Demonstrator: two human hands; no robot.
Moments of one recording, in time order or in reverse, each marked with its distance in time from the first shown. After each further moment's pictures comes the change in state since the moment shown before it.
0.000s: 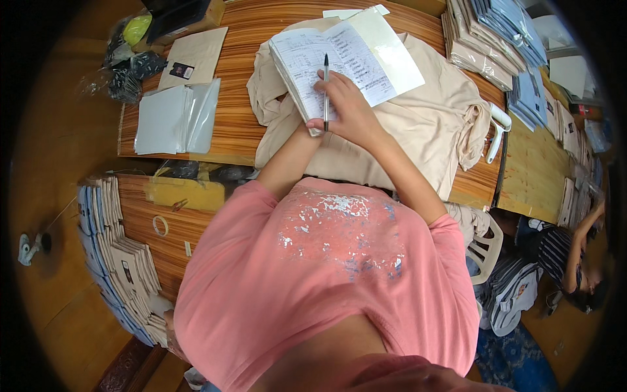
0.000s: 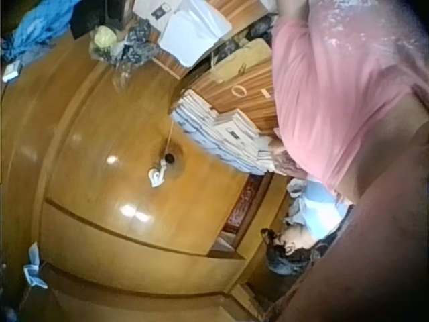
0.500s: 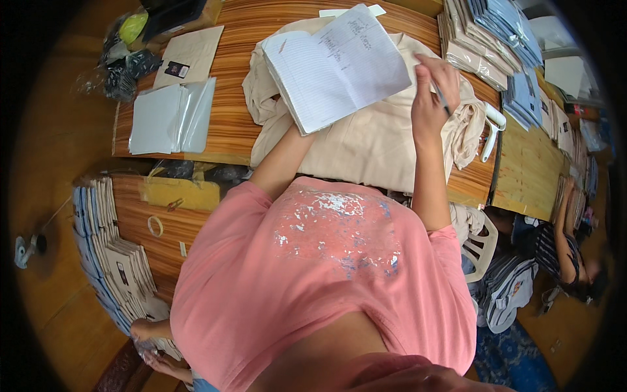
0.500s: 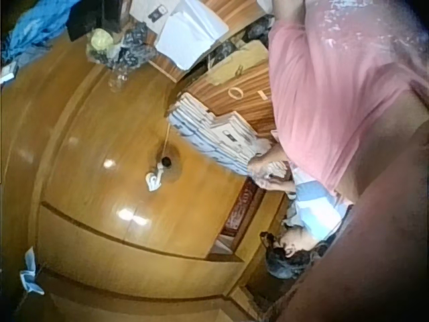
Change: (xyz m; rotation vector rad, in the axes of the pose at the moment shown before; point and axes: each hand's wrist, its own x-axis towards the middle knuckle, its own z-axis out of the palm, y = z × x) left_hand -0.007 0.008 -0.009 -0.059 -0.006 -0.004; right_hand 0.013 0.008 -0.096 -0.225 0.626 0.021
